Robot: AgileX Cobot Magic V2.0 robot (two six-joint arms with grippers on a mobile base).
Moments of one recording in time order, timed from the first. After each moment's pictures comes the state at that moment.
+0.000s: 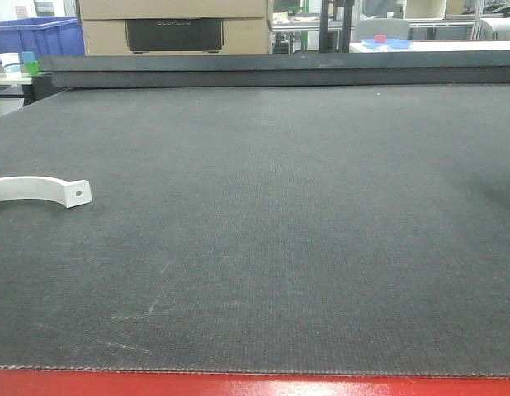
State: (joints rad) left arm 0.07 1.79 -1.17 0.05 0.78 0.17; right arm -0.20 1.48 -1.09 0.12 1.05 -0.02
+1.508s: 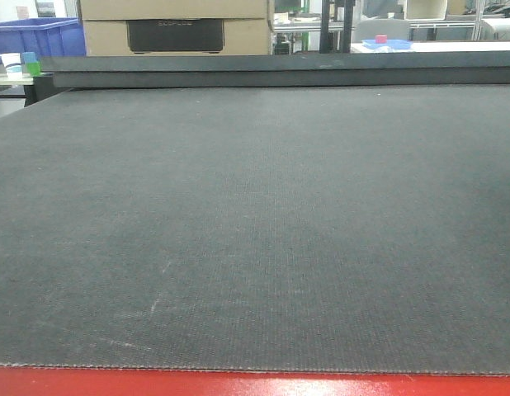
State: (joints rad) left arm 0.07 0.97 -1.12 -0.31 0.85 0.18; right arm -0.20 0.89 -1.07 0.19 0.92 -0.09
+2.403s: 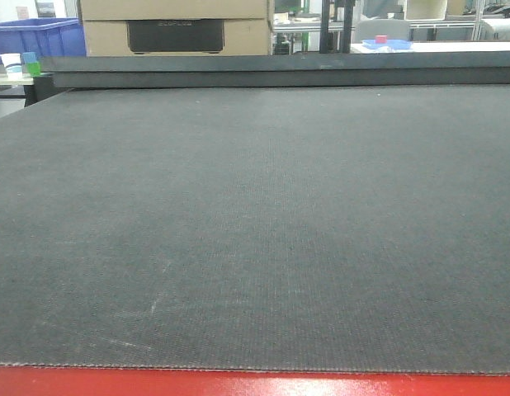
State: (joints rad) left arm -0.05 0.52 -0.75 -0.27 0.39 0.19; right arm -0.20 0.44 -0.83 0.11 0.64 -0.20
